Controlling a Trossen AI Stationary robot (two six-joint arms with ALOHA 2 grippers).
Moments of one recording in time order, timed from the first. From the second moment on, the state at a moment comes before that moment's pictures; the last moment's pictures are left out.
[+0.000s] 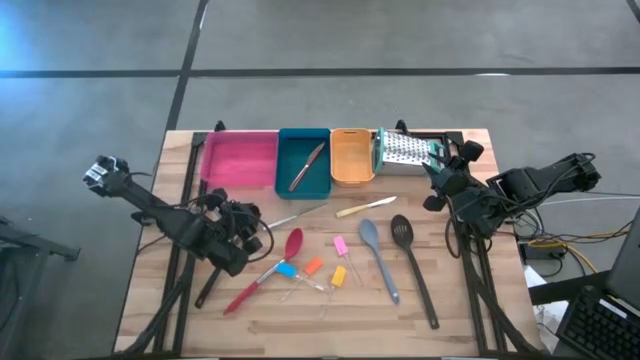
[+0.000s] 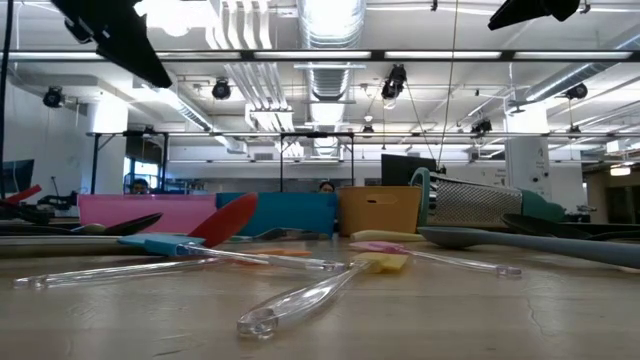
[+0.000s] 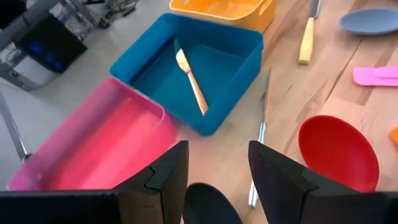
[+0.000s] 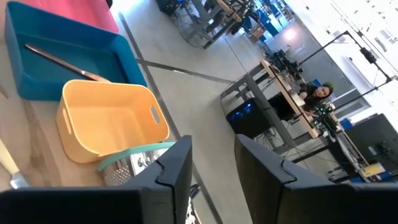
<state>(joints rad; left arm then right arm) -0.54 1.21 0.99 -1.14 -0.93 -1.01 0.37 0.85 1.02 -0.99 1.17 0.02</state>
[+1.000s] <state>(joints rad) -0.54 1.21 0.84 -0.80 -0.98 -0.91 0.37 0.85 1.02 -0.99 1.17 0.02</state>
